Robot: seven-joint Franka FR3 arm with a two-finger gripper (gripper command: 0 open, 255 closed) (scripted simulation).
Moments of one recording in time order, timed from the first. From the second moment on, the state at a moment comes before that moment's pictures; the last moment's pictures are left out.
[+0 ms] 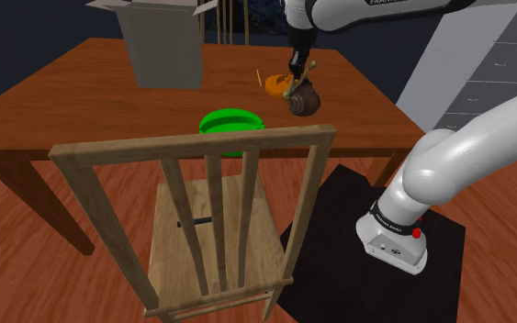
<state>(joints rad) -0.02 -0.47 0.10 -2.23 -0.36 1.84 -0.09</state>
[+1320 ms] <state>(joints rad) 0.02 -0.29 0.23 -1.84 -0.33 1.57 0.00</state>
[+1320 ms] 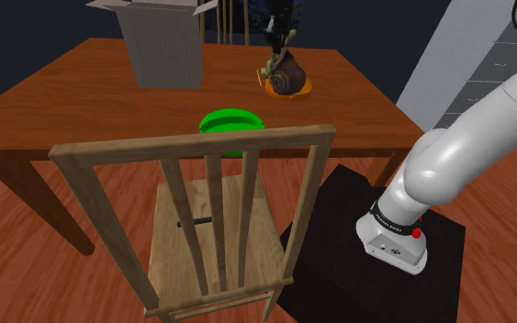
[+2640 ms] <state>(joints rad) 0.23 0.28 0.45 -1.13 -0.51 1.26 0.30</state>
